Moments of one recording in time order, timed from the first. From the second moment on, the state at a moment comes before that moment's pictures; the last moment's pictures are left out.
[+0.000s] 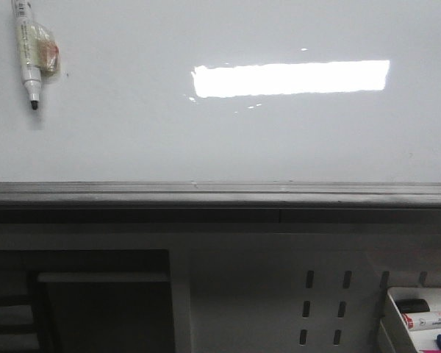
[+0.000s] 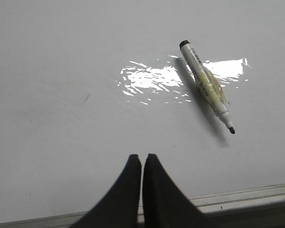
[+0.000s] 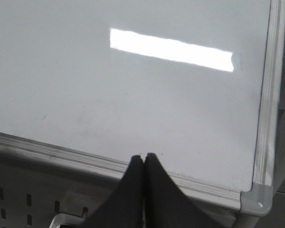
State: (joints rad) left arm -0.14 -0.01 0.00 -0.03 0.02 0.05; right arm -0.01 -0.01 0.01 0.06 0.13 -0.31
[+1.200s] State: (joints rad) left arm -0.14 -0.01 0.00 -0.05 0.02 0.05; right arm -0.01 -0.01 0.01 0.10 0.11 -0.31
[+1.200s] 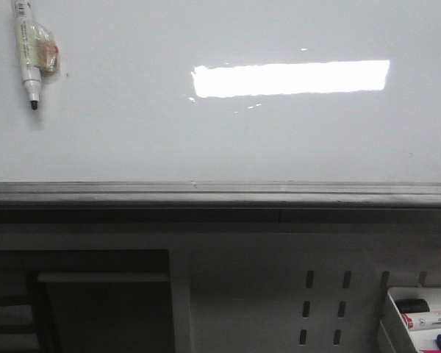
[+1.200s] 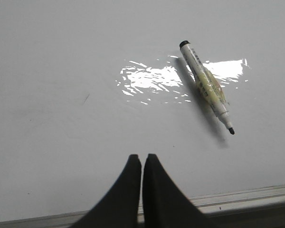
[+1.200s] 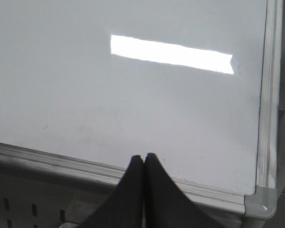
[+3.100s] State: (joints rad) left arm -0.14 0.94 -0.62 -1.21 0.36 0.83; right arm -0.01 0.73 -0.55 0.78 0.61 -0.54
